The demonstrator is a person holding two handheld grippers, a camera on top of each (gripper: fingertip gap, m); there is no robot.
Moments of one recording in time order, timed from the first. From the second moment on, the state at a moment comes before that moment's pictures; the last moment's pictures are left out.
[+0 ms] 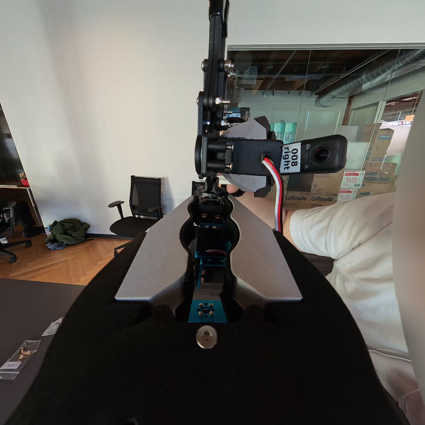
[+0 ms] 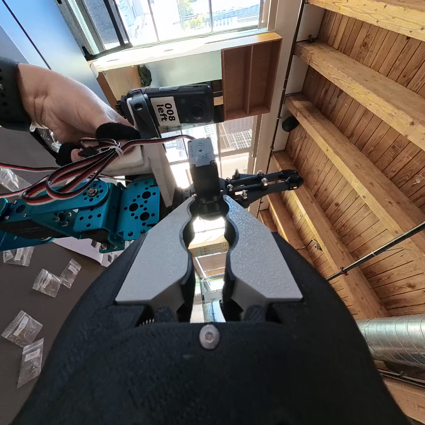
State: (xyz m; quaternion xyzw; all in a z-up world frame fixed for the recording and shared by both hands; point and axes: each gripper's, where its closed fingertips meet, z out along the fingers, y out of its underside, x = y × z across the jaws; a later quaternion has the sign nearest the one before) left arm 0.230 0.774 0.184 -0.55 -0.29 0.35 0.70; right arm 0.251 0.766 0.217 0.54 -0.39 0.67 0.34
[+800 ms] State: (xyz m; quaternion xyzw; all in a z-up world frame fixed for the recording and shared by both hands) left arm 0.305 0.714 0.207 -0.42 -0.32 0.42 0.74; right arm 0.227 0.811 0.224 0.48 -0.40 0.73 0.26
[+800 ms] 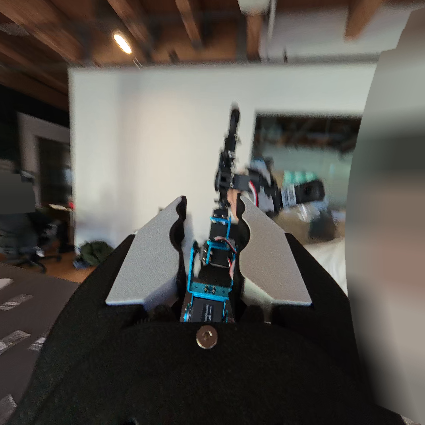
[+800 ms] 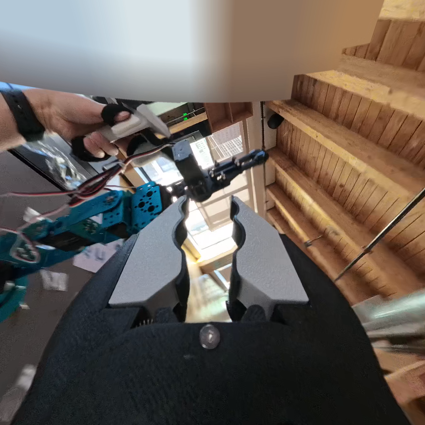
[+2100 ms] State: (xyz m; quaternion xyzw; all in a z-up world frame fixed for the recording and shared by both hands) left arm 0.208 0.906 -0.045 -0.12 -0.77 0.54 0.32; right arm 0.190 0.823 -0.106 0.50 -0.67 0.25 -0.49
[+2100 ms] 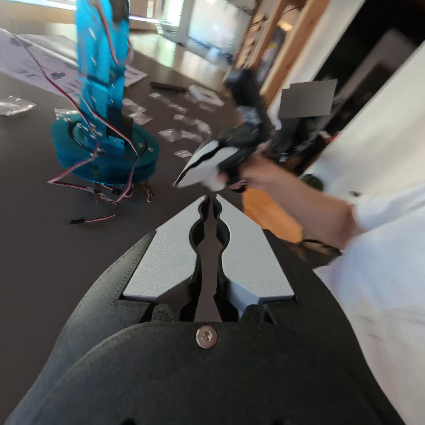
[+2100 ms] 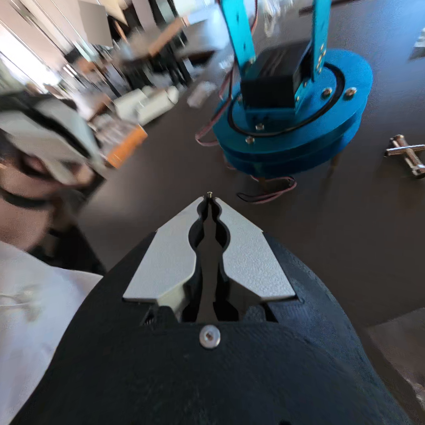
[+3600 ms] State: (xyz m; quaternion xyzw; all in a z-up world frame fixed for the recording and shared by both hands) left arm 0.015 0.732 -0.087 -0.15 -0.84 0.52 0.01; right arm 0.026 0.743 -0.085 0.51 -0.49 -0.23 -0.67
